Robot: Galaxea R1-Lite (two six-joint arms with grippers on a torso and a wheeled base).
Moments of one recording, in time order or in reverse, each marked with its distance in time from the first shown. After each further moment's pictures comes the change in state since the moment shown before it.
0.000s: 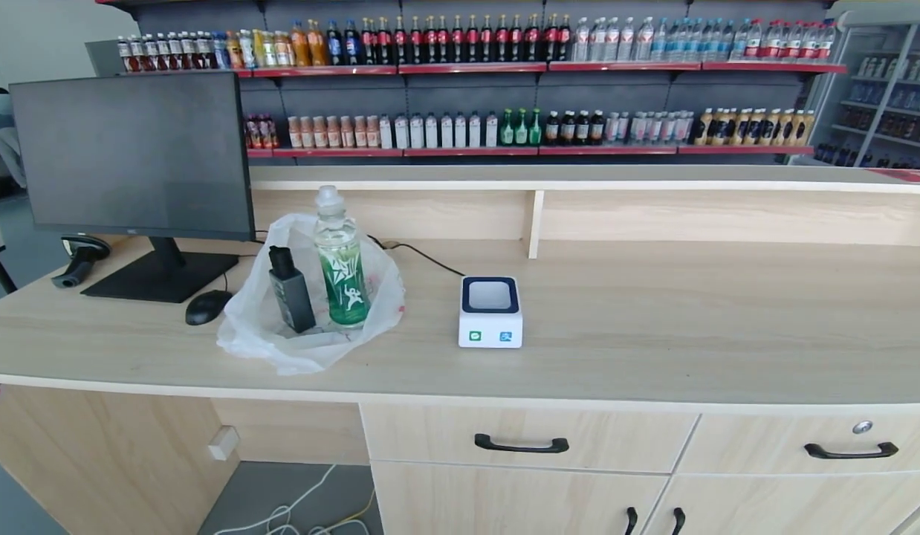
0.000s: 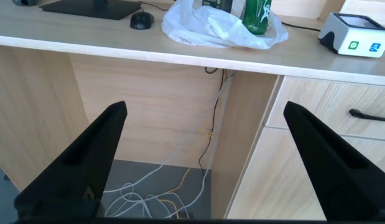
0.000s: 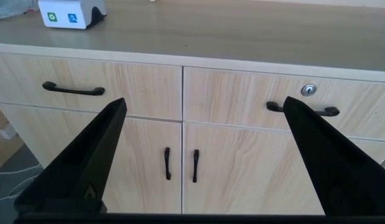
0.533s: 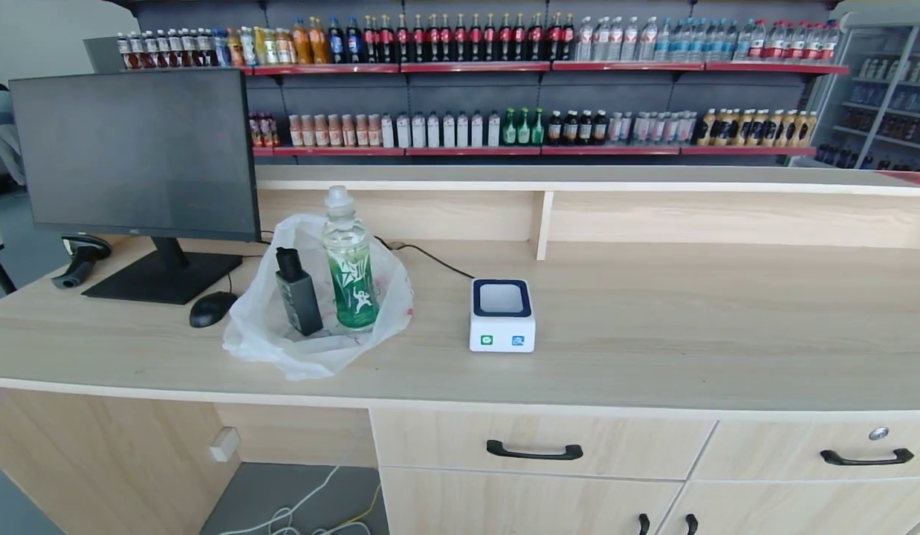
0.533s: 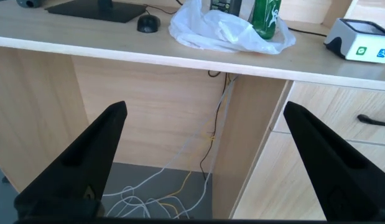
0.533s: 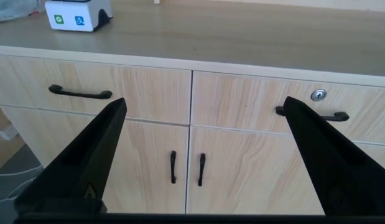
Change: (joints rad) left arm 0.000 0.000 0.000 0.002 0.001 -0.004; right arm 0.000 0.000 0.000 -0.001 0.001 0.000
